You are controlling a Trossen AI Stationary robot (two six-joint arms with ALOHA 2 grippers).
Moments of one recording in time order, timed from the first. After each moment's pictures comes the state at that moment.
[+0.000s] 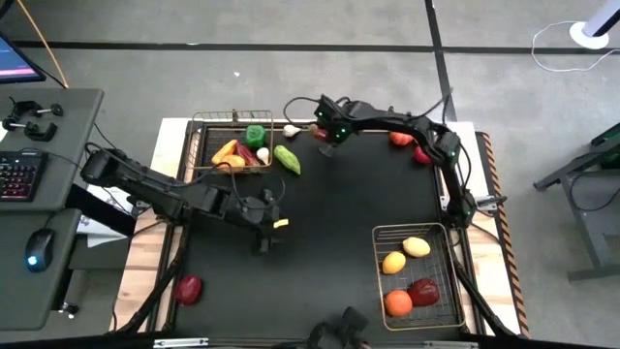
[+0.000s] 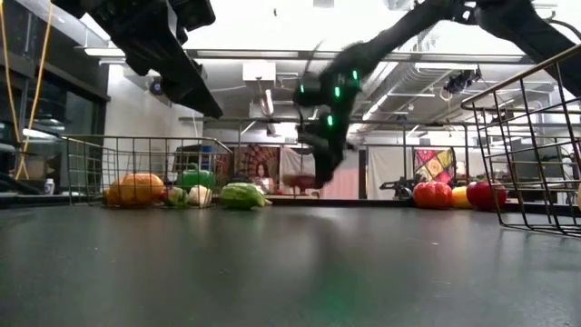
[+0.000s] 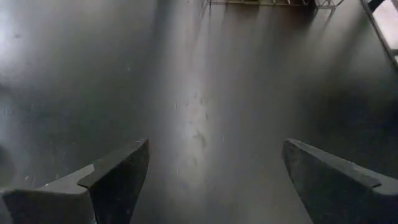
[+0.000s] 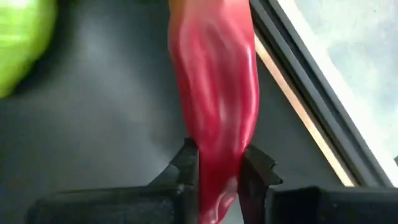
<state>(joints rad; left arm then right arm) -0.22 1.31 0.77 -0.21 -0.12 -0.21 -0.54 2.13 1.75 -0.82 0.10 0.02</state>
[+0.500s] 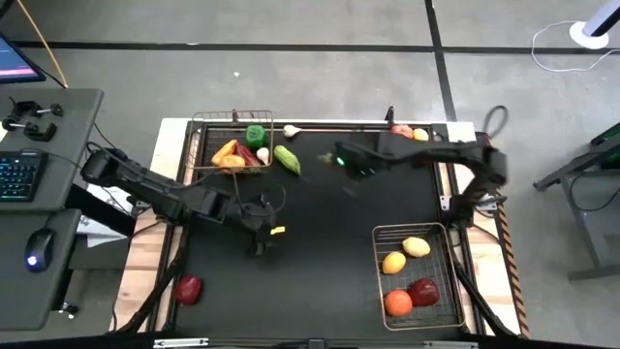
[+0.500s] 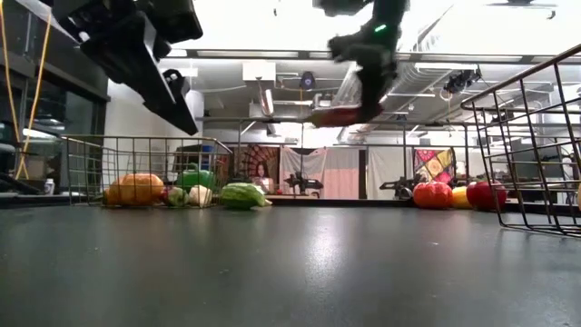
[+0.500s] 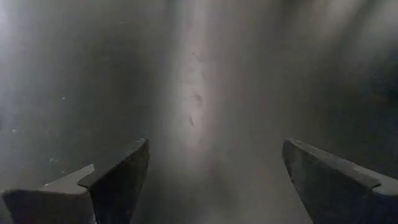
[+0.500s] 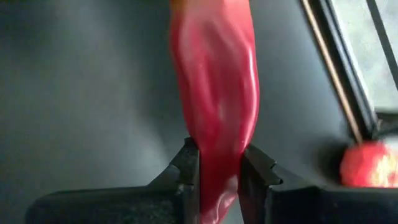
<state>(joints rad) -0.26 1.31 0.77 -0.34 -0.12 -0.28 -0.17 1.69 1.51 -1.15 0.29 0.24</state>
